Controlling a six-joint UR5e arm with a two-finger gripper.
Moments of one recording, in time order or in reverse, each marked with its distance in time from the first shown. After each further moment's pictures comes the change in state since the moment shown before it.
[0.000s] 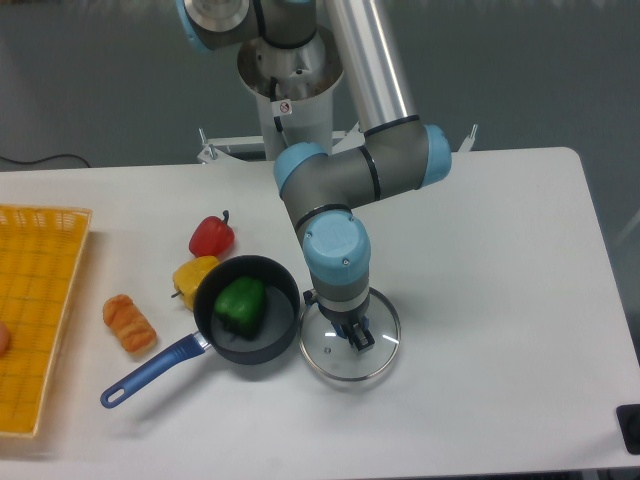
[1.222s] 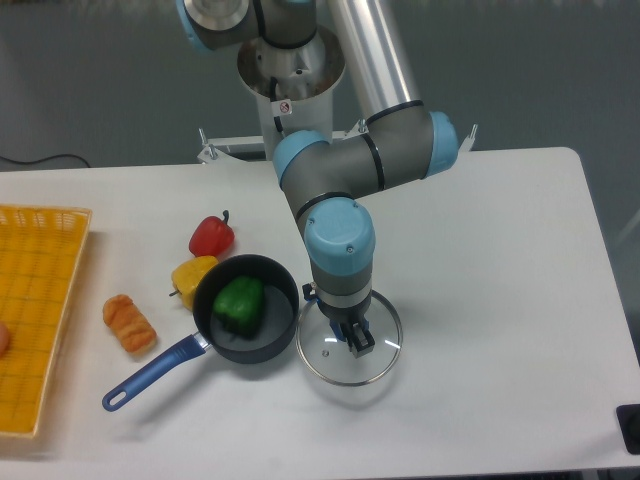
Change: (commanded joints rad) arm 0.023 0.008 0.044 -0.037 -0.029 0.061
